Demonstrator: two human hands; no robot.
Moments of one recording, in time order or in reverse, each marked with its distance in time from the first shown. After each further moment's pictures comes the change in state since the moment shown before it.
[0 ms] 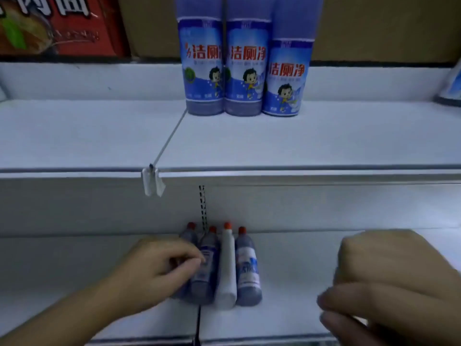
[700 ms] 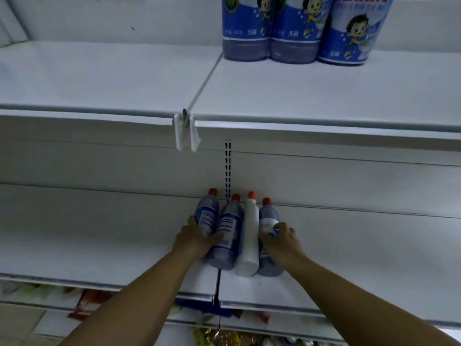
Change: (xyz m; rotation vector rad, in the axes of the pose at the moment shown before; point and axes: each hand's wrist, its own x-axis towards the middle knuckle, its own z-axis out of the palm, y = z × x) left_hand 0.023 -0.164 0.139 -0.186 -0.020 -0.998; right_hand -0.048 0.064 0.274 0.496 -0.380 1.558
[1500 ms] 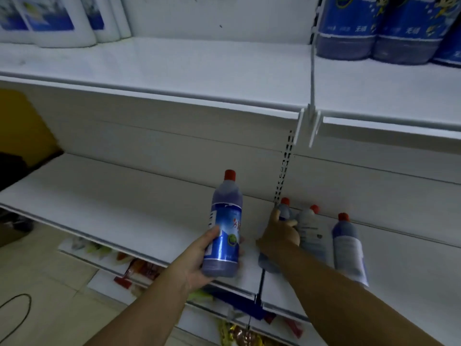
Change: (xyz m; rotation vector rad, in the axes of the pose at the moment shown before) left_hand -0.078 -0.050 -0.057 -1.442 -0.447 -0.090; right_hand 0.022 -0.082 0.093 -0.688 -0.085 -0.109
